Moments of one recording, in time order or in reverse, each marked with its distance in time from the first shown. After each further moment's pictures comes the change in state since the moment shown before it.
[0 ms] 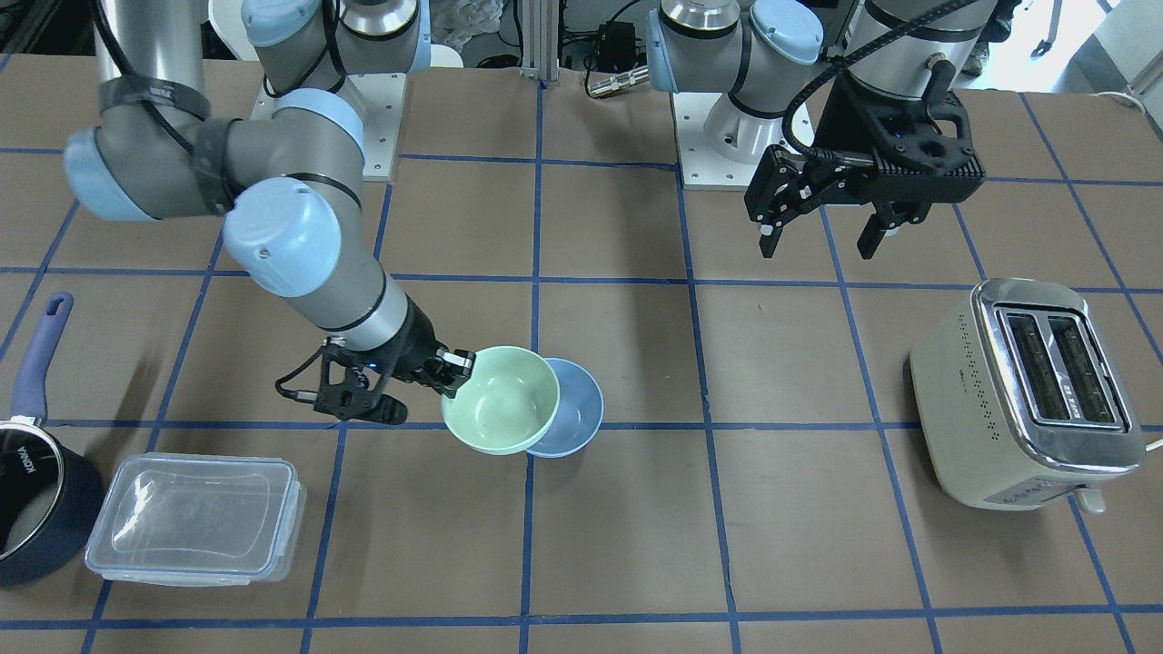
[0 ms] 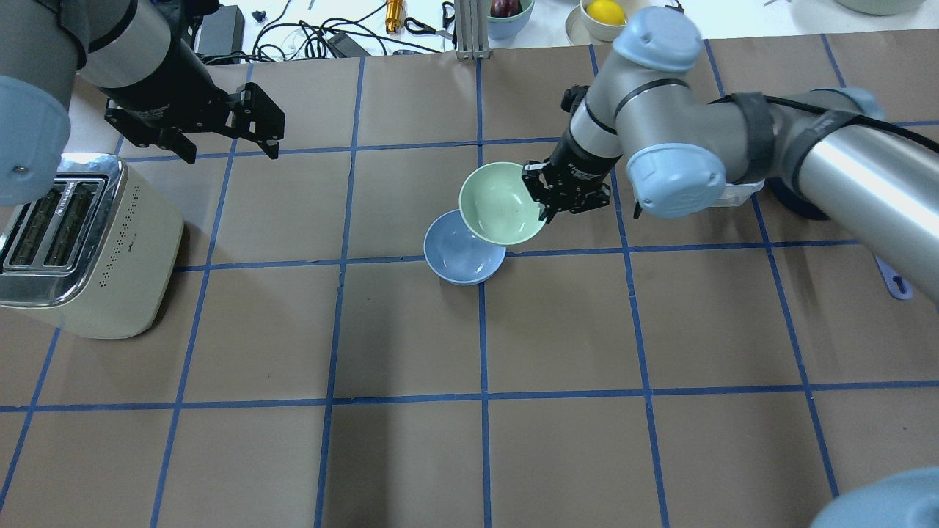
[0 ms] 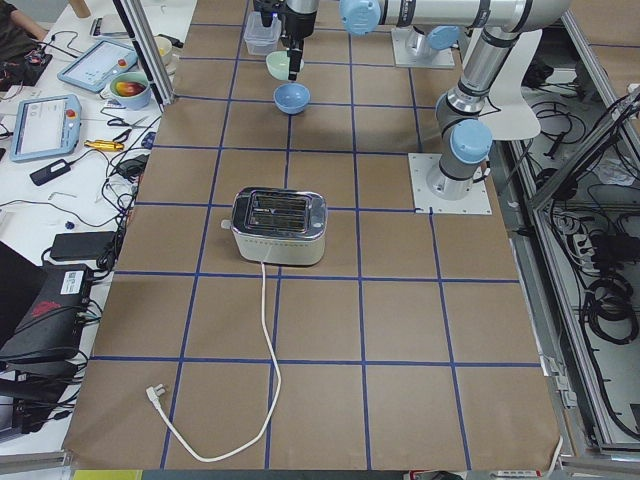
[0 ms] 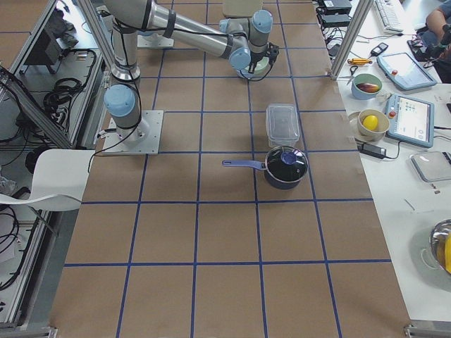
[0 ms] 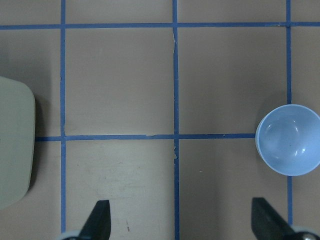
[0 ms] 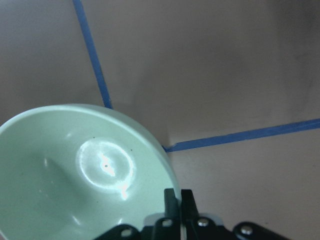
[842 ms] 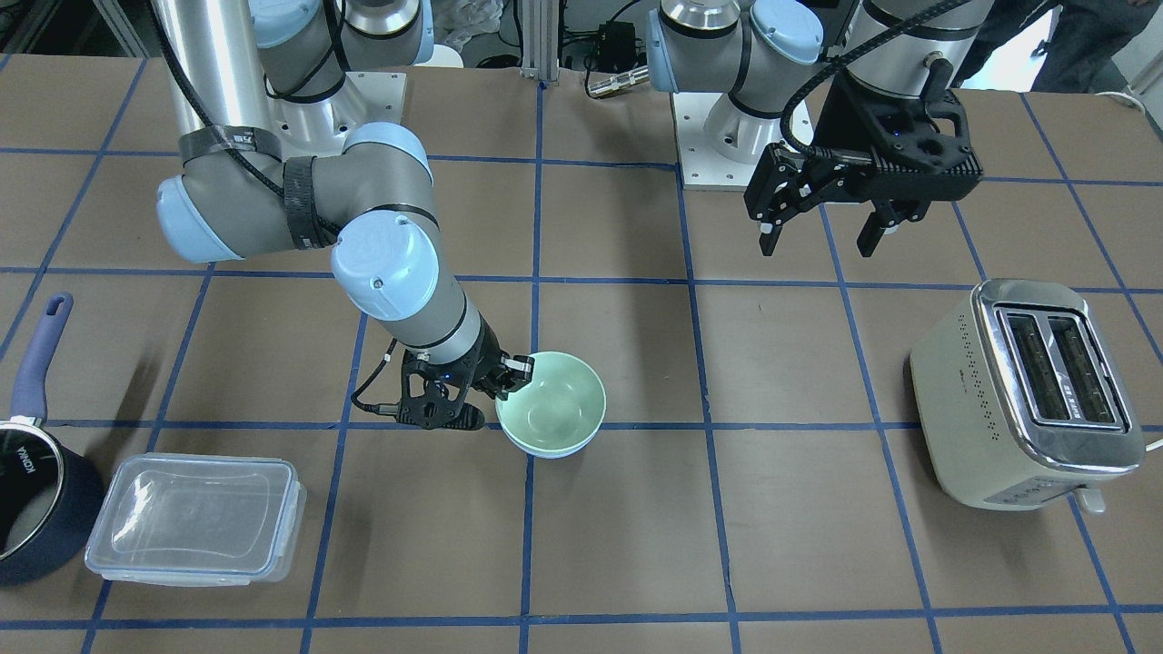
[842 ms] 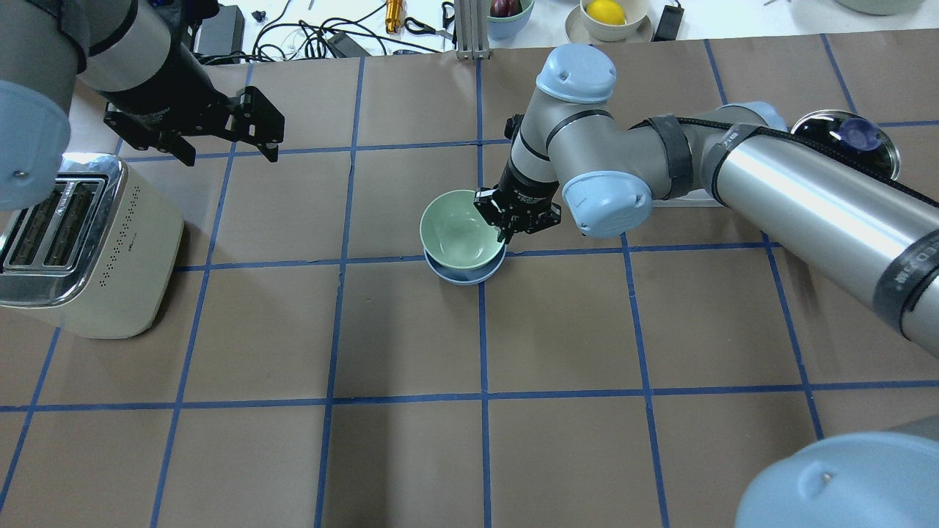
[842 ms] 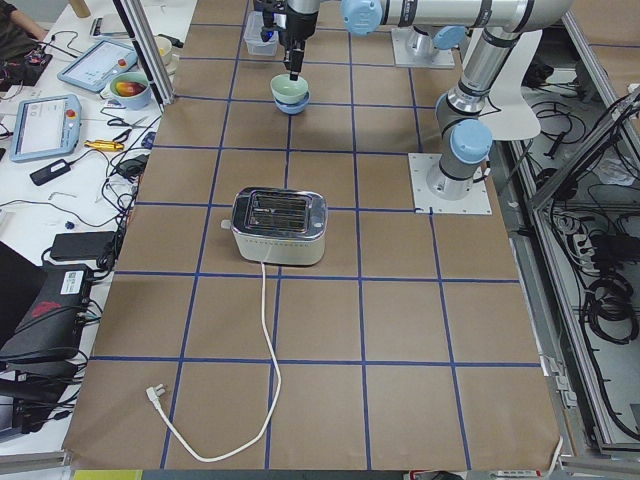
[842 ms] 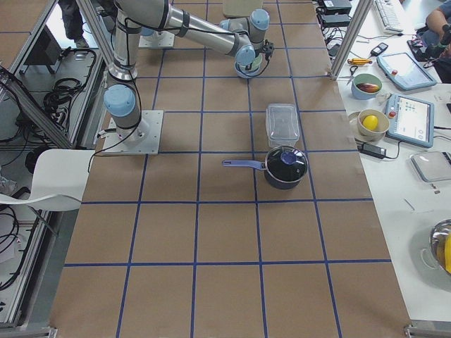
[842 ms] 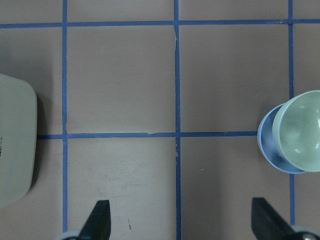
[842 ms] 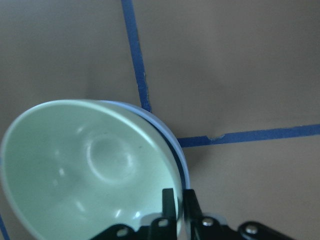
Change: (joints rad) left arm 0.000 0.004 -0.005 -0.002 0.003 0.000; right arm 0.078 0.064 -0.015 -0.030 -0.026 0.014
